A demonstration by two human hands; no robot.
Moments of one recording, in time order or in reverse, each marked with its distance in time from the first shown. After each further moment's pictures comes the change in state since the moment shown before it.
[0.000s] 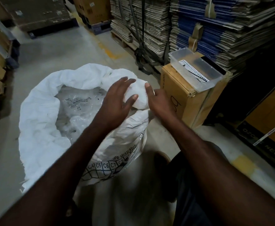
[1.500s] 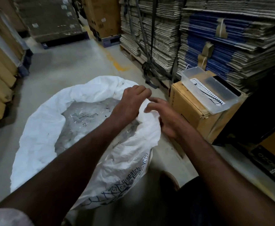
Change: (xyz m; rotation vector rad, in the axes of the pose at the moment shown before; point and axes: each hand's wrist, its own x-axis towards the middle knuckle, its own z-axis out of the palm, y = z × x) left_hand 0.097 -0.050 0.024 0.275 0.020 0.373; right_hand 0.030 -0.040 0.001 0.545 -0.406 0.263
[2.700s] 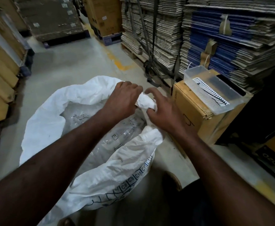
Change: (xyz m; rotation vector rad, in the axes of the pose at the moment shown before) left_hand 0.012 -0.018 -0.033 0.337 -0.212 -0.055; right_hand 0.014 0.005 -0.006 -1.004 0.230 -0.720
